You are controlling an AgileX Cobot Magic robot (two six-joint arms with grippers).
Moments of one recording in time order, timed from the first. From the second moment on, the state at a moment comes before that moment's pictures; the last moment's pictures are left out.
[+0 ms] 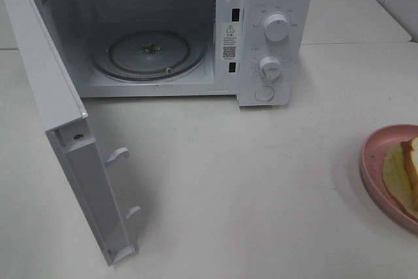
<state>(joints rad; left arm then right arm) -0.02 0.00 -0.50 -0.04 1.04 0.02 0.05 0.00 -0.51 -0.01 1.04 0.08</state>
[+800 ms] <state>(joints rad) -0.02 0.22 -0.52 -0.02 0.85 -0.02 0.05 0.00 -0.51 -0.01 1.04 0.08</state>
